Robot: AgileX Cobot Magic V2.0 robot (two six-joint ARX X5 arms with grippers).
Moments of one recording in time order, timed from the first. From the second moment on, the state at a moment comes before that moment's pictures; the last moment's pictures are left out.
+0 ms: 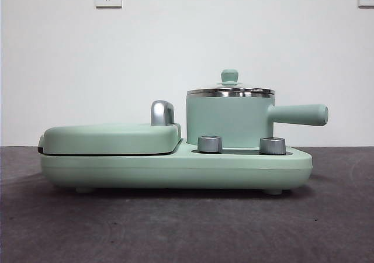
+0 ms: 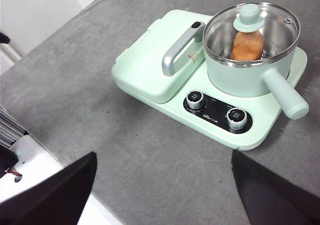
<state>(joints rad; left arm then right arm) -0.70 0.71 1.15 -1.08 0.05 -0.07 0.52 0.59 1.12 -1.03 -0.26 0.19</state>
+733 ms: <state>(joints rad) -0.70 0.71 1.14 -1.07 0.05 -0.08 0.52 0.60 1.12 -1.04 -0.26 0.16</state>
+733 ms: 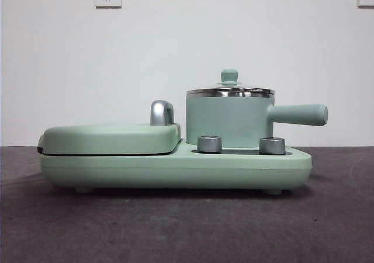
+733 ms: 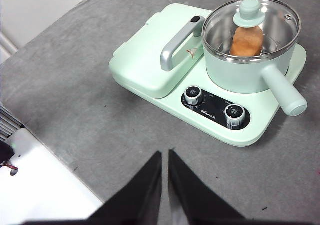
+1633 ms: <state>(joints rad) -0.04 0.01 0.06 -0.25 0.05 -0.07 0.52 0.60 1.12 -1.04 -0.26 0.16</state>
